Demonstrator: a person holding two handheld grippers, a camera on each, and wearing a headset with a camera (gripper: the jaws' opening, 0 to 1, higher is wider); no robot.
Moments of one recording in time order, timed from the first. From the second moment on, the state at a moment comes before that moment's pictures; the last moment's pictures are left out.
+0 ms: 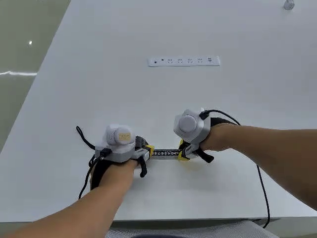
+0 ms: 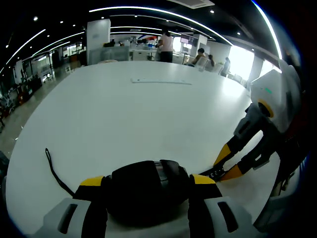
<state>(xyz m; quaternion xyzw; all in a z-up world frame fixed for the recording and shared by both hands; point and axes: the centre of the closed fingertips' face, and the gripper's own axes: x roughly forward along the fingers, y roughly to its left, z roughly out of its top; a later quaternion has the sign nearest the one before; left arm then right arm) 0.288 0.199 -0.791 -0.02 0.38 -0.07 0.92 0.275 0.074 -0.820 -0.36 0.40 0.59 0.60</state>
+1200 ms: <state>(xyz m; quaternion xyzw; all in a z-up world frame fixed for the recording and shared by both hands) 0.288 0.199 -0.791 -0.02 0.38 -0.07 0.92 0.273 0.094 -0.819 -0.35 0.40 0.60 0.60</state>
